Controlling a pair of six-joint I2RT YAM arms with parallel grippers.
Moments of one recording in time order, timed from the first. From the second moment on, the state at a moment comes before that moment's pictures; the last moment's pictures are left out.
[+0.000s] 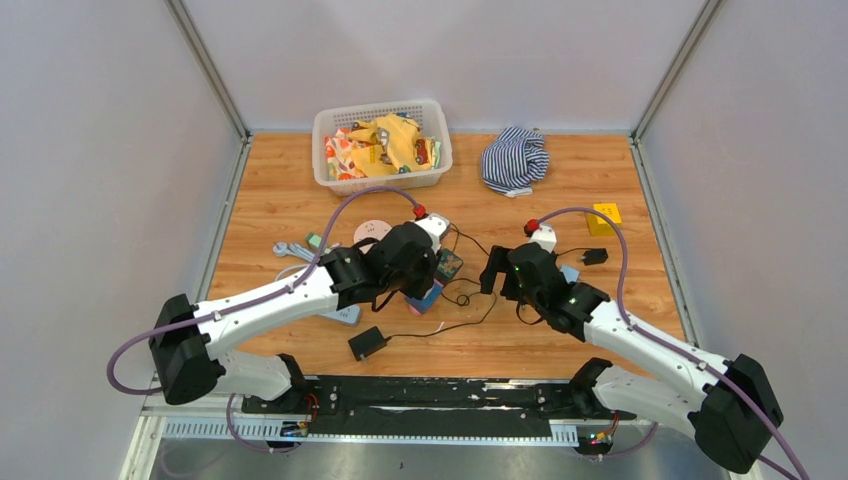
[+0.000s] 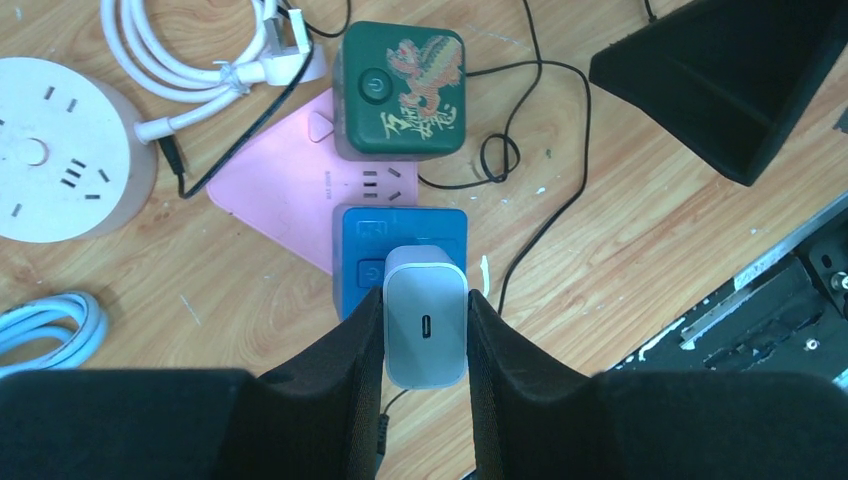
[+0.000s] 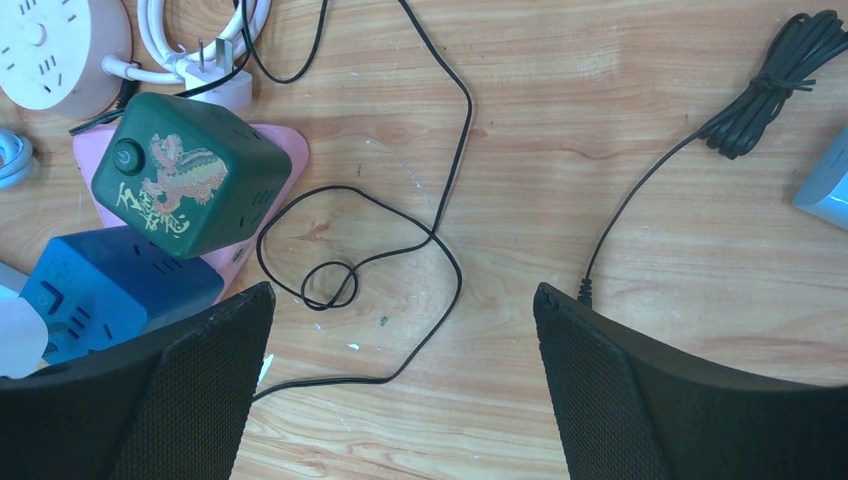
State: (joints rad) left arm -0.98 1.29 1.03 -0.51 -0.18 -0.33; right arm 0.73 0.96 0.57 -0.30 0.33 0.67
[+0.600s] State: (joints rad) left arm -1.03 1.37 1.08 -0.52 -0.26 -0.32; right arm 0.73 0.95 0.54 -0.30 0.33 0.68
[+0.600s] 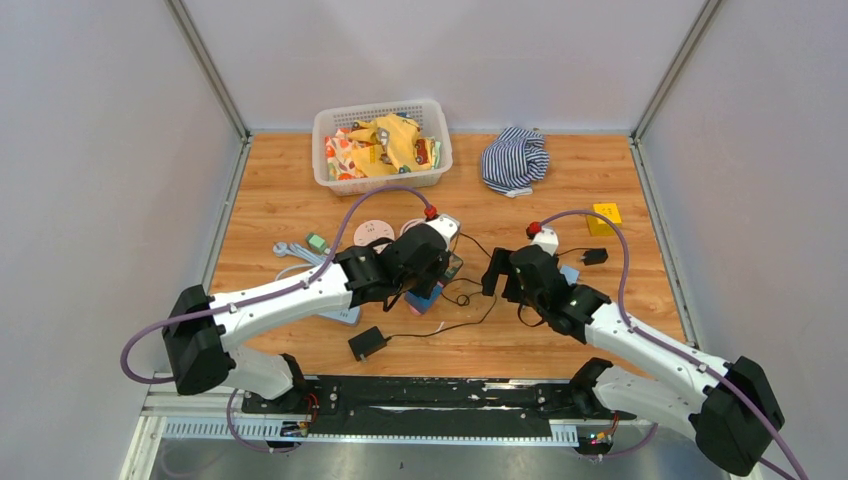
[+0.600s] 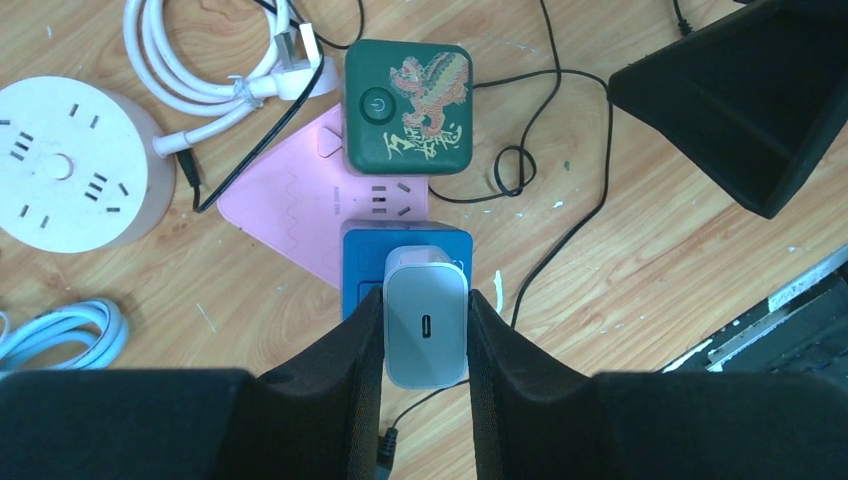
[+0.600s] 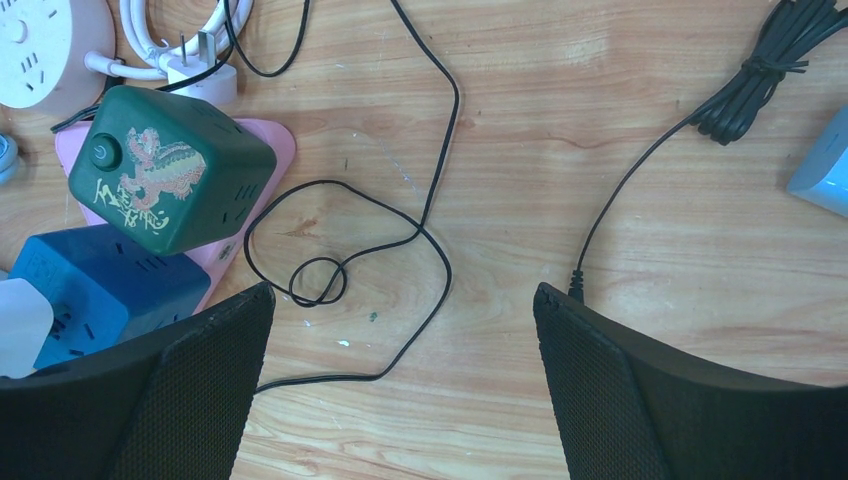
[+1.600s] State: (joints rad) left arm -1.05 1.43 1.13 -0.57 -0.31 -0.32; right arm 0.71 0.98 0.54 -0.28 0.32 0.68
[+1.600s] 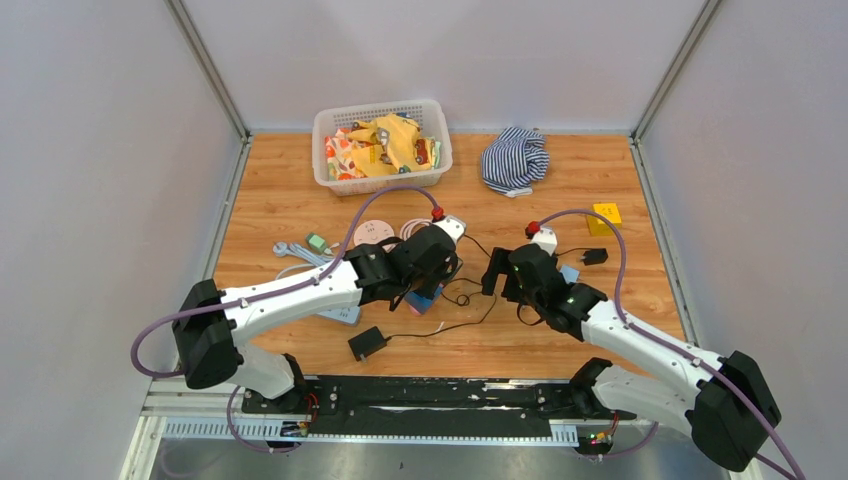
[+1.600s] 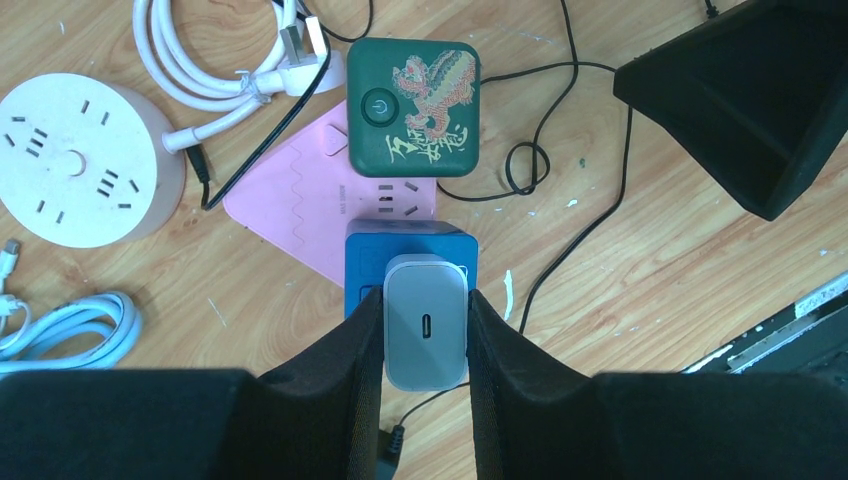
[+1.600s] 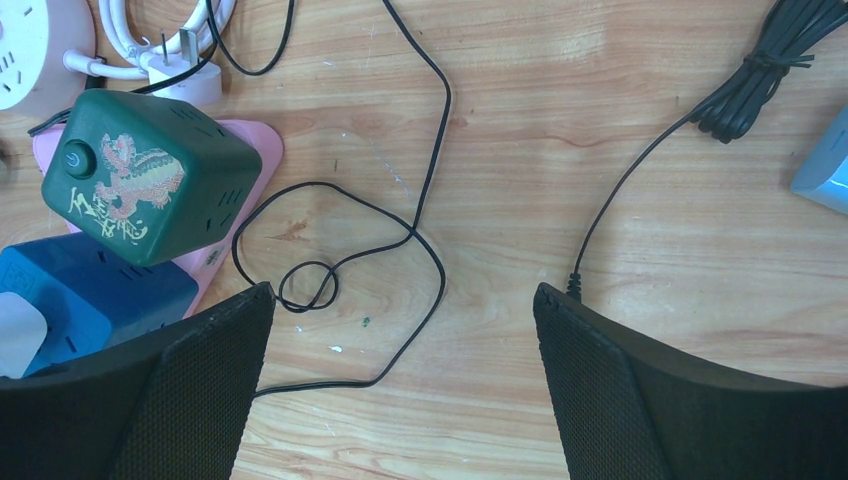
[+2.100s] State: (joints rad) left arm -1.06 1.39 1.07 -0.51 -0.31 -0.34; right arm 0.70 0.98 0.54 -0.28 0.31 0.68
